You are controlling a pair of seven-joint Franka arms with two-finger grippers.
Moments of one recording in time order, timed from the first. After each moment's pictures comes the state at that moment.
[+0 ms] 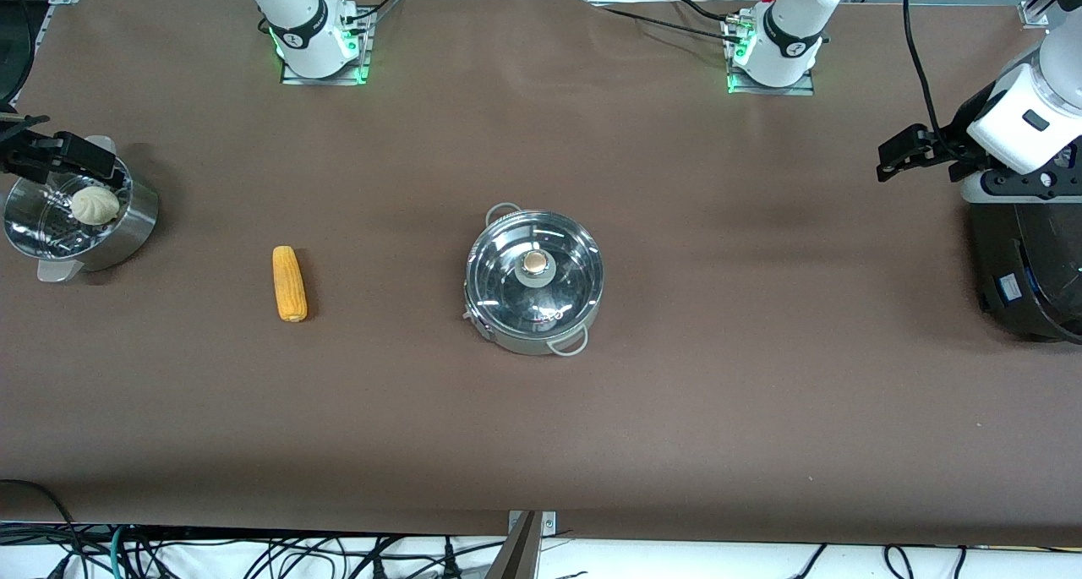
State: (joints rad) left arm -0.03 0.00 -0.04 -1.63 -0.02 1.53 -0.10; right arm 0.03 0.10 -0.08 -1.46 -0.01 1.48 0.00
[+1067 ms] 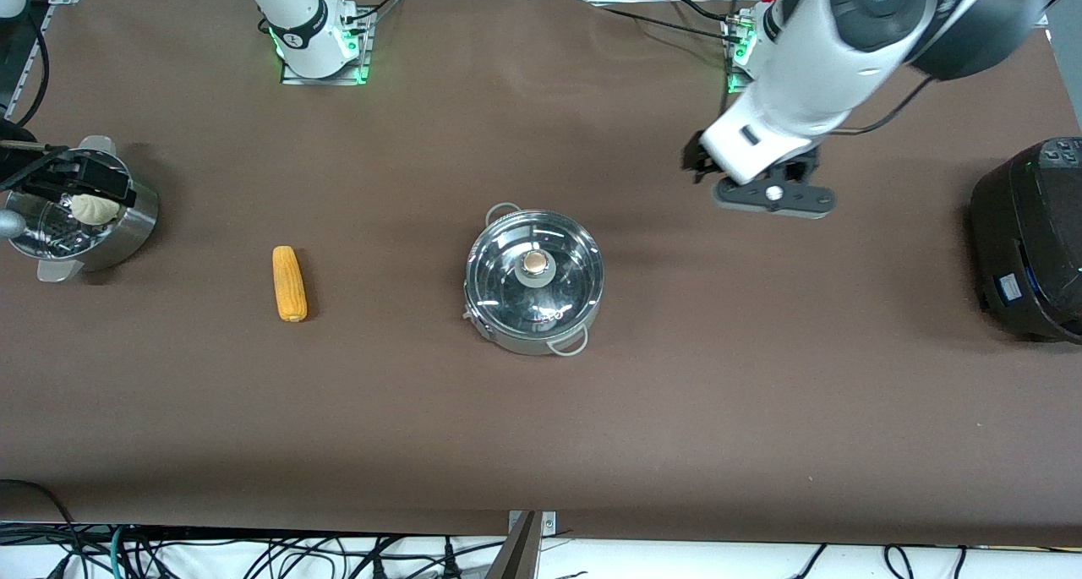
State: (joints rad) left arm -0.42 0.27 -0.08 -1.40 -0.03 1.56 -0.43; right arm 0.04 0.15 -0.08 -1.46 0.00 1.53 0.00
